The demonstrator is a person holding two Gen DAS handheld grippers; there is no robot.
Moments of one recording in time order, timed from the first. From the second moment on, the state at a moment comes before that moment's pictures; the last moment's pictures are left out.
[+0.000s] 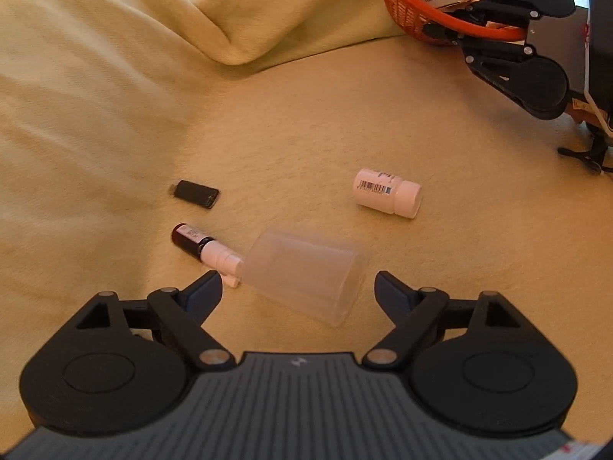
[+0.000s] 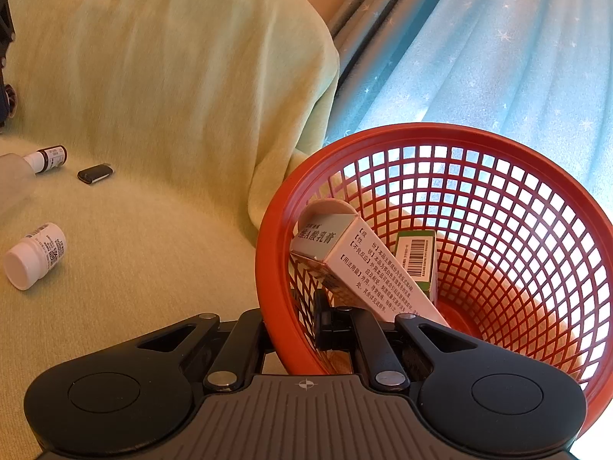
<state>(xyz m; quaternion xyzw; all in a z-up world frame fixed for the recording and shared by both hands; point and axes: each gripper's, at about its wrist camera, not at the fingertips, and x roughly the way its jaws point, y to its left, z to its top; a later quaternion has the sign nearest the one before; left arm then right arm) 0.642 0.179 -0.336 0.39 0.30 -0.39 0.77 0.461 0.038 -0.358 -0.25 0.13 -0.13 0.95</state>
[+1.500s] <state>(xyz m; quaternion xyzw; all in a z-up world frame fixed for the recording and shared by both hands) 0.649 0.165 -0.341 0.37 0.36 -0.41 0.76 0.461 0.039 -0.358 -0.25 0.12 -0.13 0.95</state>
